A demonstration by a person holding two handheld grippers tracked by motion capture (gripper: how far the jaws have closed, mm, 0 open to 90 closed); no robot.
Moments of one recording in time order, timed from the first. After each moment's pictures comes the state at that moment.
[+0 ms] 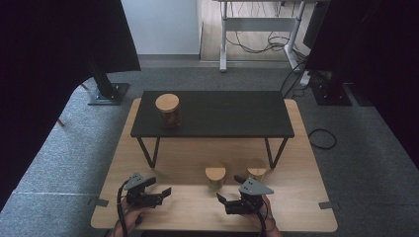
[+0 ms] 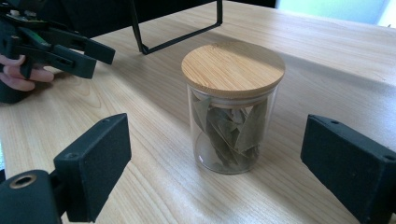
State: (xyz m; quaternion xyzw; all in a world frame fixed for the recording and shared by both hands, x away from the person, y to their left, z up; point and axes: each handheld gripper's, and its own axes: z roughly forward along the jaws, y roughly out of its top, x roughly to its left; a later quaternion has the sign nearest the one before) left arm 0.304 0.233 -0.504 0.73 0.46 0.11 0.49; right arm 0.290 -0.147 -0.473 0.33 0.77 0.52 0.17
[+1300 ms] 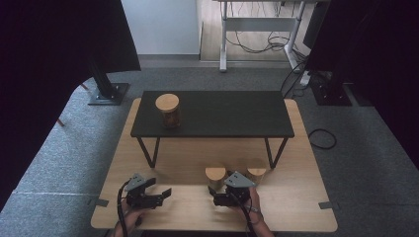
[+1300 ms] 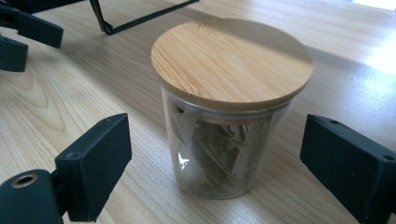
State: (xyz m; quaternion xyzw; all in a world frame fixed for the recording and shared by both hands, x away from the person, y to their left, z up) left arm 0.301 0.232 -0.504 0.73 0.46 0.12 0.49; right arm 0.314 -0.111 -0.488 0.36 0.78 0.46 0.21
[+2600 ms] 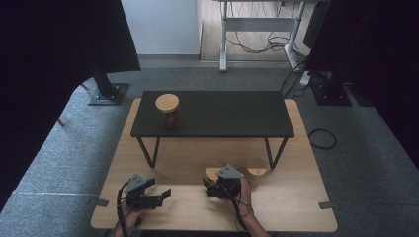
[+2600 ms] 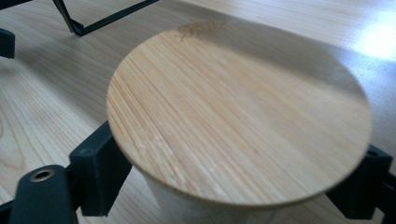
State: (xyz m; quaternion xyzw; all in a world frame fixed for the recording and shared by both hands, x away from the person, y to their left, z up) left arm 0.299 0.232 -0.503 0.73 0.46 0.13 0.49; right arm 0.338 -0.085 -0.494 0.40 0.78 0.44 0.21
